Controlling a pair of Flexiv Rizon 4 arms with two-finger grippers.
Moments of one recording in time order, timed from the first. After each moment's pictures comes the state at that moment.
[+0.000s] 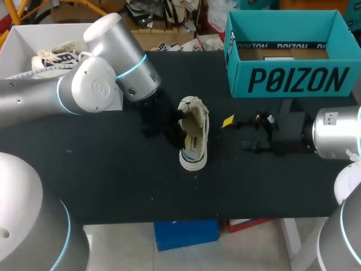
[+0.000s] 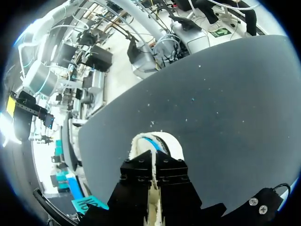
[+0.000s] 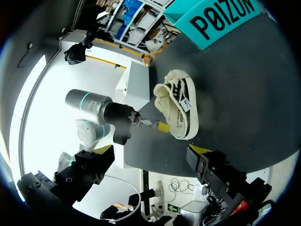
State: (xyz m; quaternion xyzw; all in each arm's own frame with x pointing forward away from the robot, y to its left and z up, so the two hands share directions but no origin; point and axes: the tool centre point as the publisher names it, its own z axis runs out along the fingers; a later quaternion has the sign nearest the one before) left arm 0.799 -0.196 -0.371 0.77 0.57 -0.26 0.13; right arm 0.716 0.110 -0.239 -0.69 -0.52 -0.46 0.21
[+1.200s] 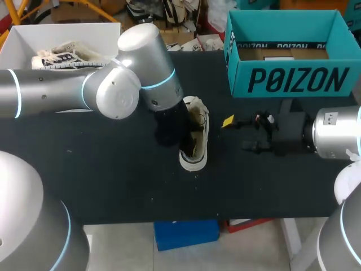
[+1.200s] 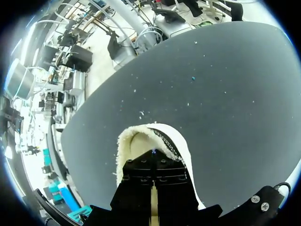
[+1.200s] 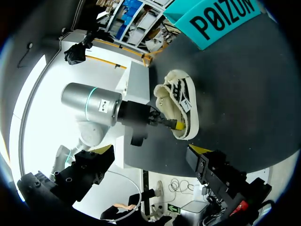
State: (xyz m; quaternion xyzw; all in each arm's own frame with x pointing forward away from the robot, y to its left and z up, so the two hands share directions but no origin) left arm 0.807 -0.213 -0.415 0.81 0.55 -0.17 0.09; right arm 0.716 0.110 -0.239 -0.69 -0.52 -0.46 0.21
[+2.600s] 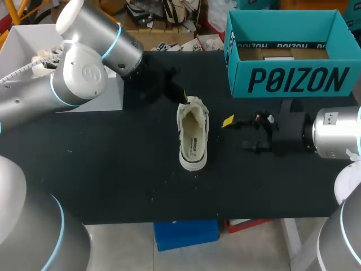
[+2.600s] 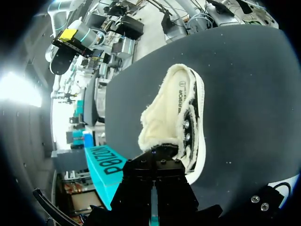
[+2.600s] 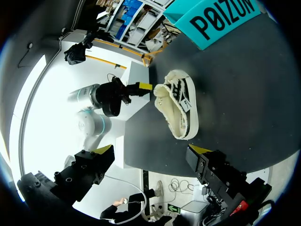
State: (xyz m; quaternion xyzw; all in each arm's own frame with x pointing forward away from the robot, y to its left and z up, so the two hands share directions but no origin) left arm 0.923 -0.201 -0.309 0.65 0.66 -0.27 0.27; right arm 0.716 0.110 -0.239 -0.69 -0.52 -0.46 0.21
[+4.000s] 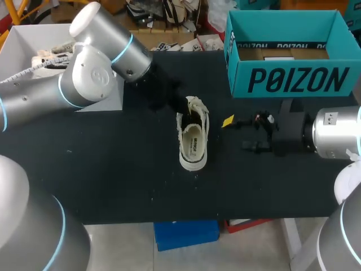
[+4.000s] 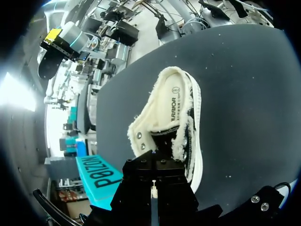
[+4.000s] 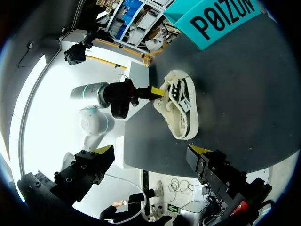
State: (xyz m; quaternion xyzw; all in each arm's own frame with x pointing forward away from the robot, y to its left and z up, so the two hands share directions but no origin) left arm 0.902 -0.206 -0.335 0.67 0.65 -0.28 0.23; right arm 0.716 0.110 -0.239 -0.69 -0.52 -0.46 0.21
